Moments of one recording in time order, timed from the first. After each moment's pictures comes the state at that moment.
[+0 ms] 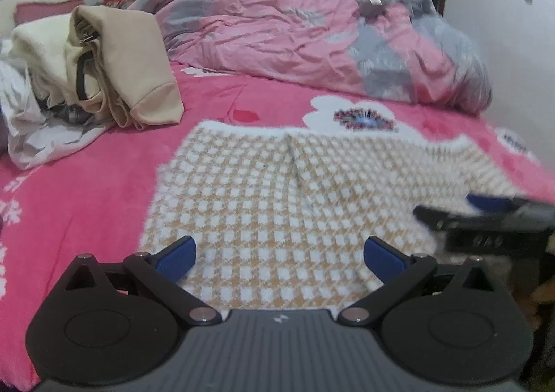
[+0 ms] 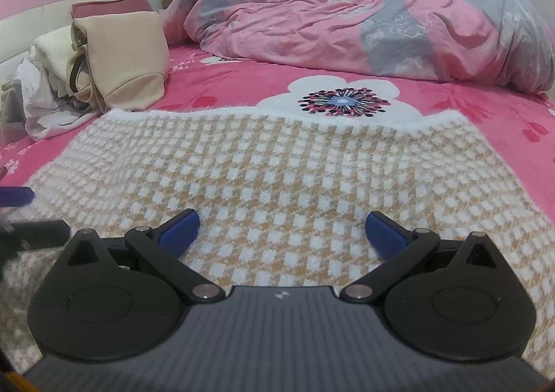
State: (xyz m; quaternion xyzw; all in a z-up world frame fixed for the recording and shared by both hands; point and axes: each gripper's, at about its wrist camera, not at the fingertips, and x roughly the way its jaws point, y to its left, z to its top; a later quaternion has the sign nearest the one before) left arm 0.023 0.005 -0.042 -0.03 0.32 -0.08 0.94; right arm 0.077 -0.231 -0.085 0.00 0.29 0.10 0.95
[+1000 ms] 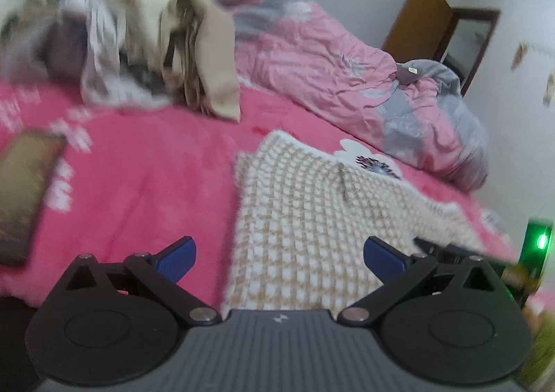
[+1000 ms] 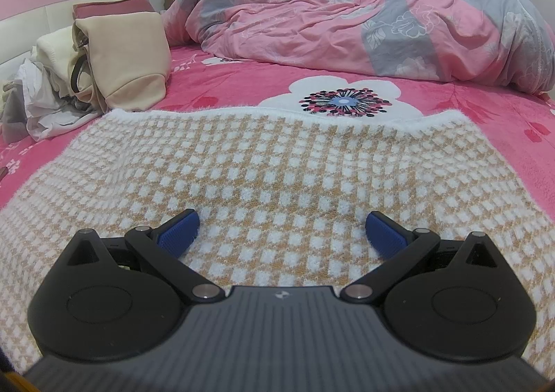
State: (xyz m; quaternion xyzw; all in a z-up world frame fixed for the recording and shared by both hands) left arm -0.027 0.109 -0.049 -0.21 0.30 -0.07 0.93; right arm 0.078 -0.231 -0.086 0.00 0.28 0.11 0.95
